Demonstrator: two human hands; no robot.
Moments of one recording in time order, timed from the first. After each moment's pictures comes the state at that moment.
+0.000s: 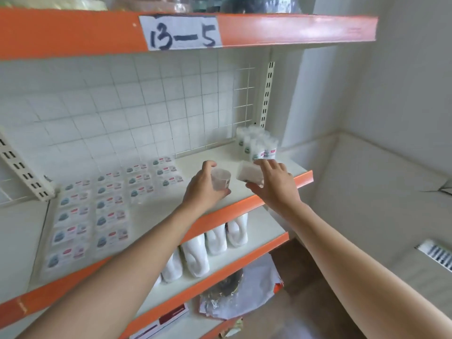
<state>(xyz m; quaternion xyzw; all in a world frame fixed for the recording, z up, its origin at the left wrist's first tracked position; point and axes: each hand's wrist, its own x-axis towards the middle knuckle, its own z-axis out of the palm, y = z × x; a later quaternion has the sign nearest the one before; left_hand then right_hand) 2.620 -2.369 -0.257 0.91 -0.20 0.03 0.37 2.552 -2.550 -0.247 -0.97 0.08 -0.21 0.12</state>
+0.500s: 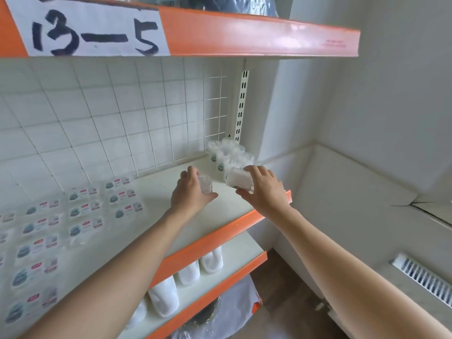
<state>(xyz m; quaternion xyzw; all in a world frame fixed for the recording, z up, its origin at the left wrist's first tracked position) 2.709 -2.453 -0.278 0.92 -0.17 0.04 0.35 2.611 -2.623 -0.250 -0.97 0.12 -0.19 0.11</state>
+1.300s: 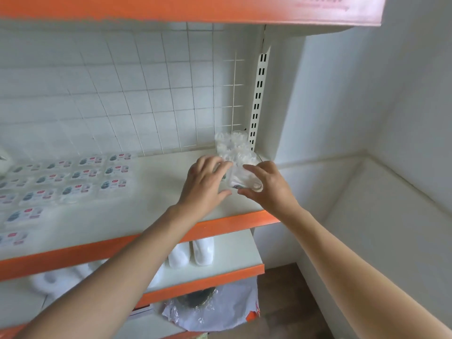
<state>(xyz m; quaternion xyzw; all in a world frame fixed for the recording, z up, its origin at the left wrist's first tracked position) 2.670 -2.554 -0.271 0.92 -0.26 0.26 0.14 2.657 -2.748 -0.281 -0.93 -0.12 -0.18 0.30</state>
